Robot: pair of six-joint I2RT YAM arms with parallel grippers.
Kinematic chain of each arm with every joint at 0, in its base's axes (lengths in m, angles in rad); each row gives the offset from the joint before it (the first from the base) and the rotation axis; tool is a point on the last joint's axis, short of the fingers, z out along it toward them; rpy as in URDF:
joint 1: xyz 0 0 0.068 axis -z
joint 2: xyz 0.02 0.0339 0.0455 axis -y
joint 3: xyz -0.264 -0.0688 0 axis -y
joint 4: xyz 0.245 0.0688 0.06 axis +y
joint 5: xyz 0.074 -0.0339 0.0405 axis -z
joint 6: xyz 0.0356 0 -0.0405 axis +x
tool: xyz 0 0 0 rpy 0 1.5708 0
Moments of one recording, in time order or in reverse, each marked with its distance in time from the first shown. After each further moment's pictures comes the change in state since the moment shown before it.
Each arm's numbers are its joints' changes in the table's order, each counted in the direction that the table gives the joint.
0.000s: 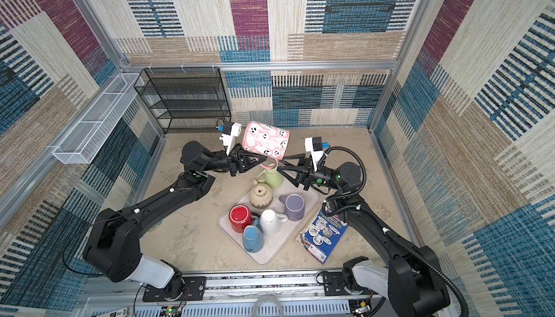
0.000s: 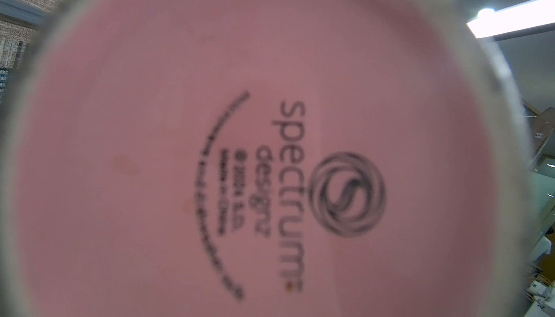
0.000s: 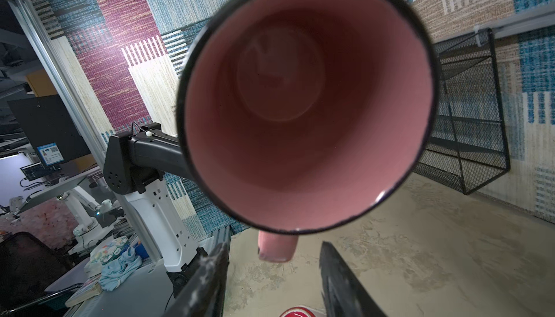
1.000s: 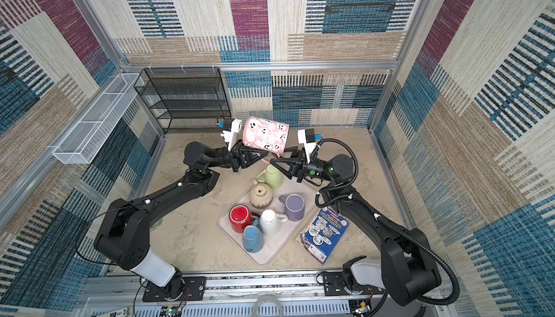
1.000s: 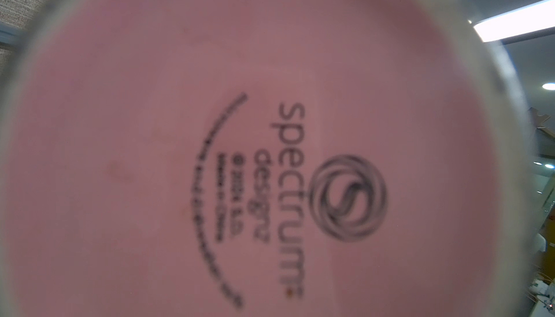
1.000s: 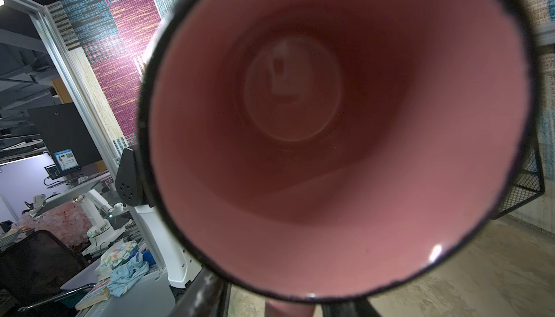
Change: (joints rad) left arm -0.002 -0.092 0.040 -0.201 -0.005 -0.109; right arm -0.035 -0.115 0.101 -0.074 0.009 0.047
